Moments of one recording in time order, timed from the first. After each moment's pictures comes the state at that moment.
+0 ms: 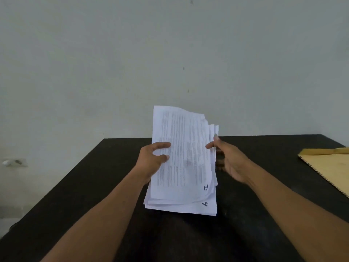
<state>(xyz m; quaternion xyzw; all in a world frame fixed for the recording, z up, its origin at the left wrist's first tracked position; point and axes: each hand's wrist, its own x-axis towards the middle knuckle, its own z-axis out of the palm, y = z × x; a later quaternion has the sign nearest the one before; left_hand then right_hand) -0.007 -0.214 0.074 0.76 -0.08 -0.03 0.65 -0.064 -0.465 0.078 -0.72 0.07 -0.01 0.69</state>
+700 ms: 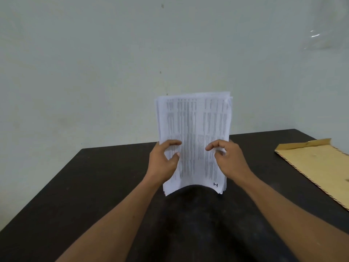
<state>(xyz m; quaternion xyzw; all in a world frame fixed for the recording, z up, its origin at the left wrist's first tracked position) -0.009 -0.299 0.064 0.81 -0.25 0.14 0.51 -0.088 -0.500 0.070 -0.83 0.04 -0.30 0.46</state>
